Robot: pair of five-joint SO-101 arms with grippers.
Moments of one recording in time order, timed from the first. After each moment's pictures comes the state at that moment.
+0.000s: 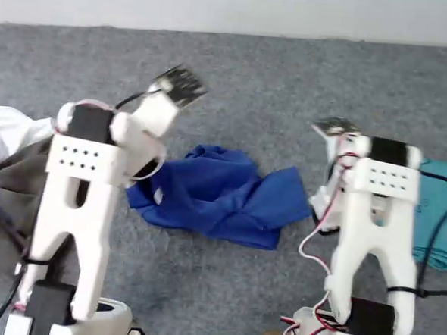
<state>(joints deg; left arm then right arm) 2.8 -12.5 5.7 96.4 -29.6 4.8 -12.0 16.3 97.2 26.2</state>
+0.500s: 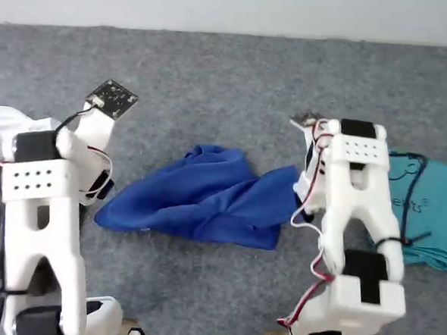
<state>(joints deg) -12.7 -21.5 18.9 92.0 -32.7 0.4 8.4 5.5 92.8 24.5</state>
